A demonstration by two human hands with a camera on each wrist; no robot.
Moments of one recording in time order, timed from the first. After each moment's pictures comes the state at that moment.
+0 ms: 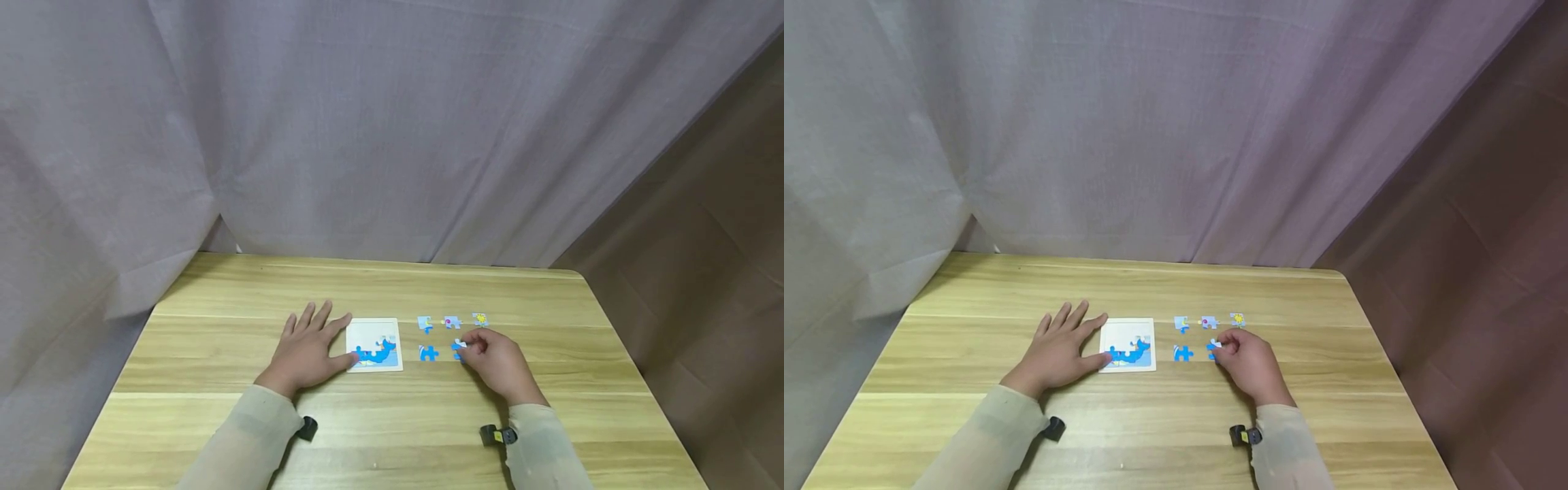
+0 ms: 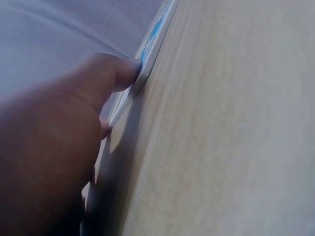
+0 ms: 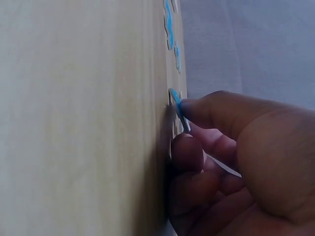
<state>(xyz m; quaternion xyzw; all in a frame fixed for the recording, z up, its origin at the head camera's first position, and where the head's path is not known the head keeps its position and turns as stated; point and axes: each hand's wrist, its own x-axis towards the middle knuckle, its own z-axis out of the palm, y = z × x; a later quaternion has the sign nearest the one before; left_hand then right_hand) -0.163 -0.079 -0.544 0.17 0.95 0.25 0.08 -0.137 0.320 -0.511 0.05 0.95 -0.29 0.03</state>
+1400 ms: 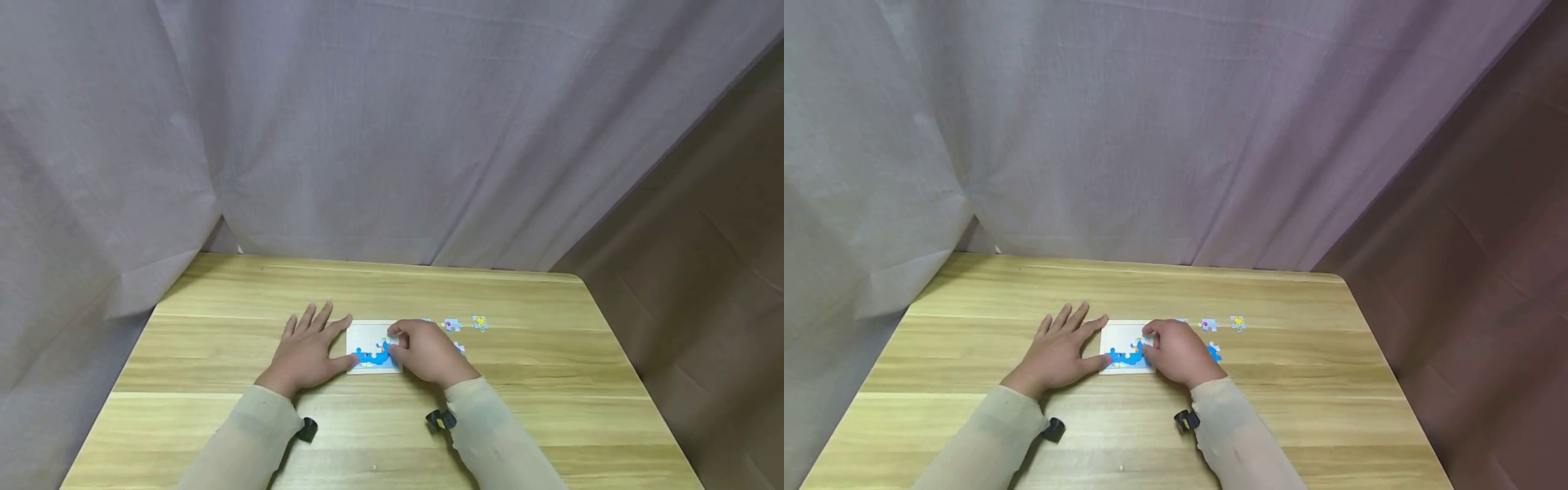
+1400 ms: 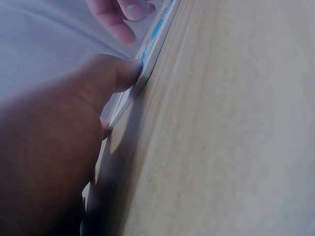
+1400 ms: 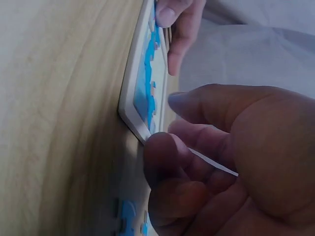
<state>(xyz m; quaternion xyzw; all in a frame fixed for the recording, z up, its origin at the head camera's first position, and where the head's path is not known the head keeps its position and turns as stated) -0.165 -0.076 -0.542 0.16 0.95 0.25 0.08 -0.165 0.202 -0.494 -0.13 0.95 -0.28 0.10</state>
